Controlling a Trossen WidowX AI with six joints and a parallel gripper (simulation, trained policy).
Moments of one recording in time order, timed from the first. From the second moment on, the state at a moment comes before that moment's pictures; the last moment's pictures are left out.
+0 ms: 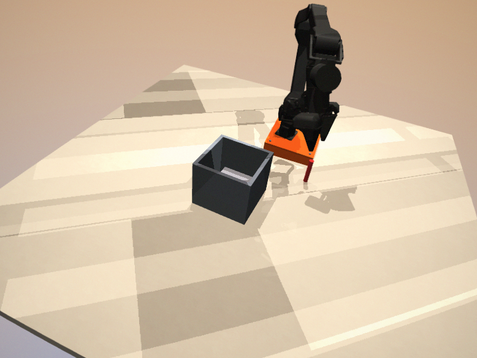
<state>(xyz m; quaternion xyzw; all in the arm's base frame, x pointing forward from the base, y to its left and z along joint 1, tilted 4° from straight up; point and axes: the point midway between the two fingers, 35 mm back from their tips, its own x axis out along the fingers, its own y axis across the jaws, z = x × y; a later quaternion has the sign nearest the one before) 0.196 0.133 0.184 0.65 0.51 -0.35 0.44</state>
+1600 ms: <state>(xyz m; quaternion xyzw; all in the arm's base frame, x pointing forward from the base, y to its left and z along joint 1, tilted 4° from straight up) 0.147 0.136 0.041 0.44 0.63 -0.42 0.49</state>
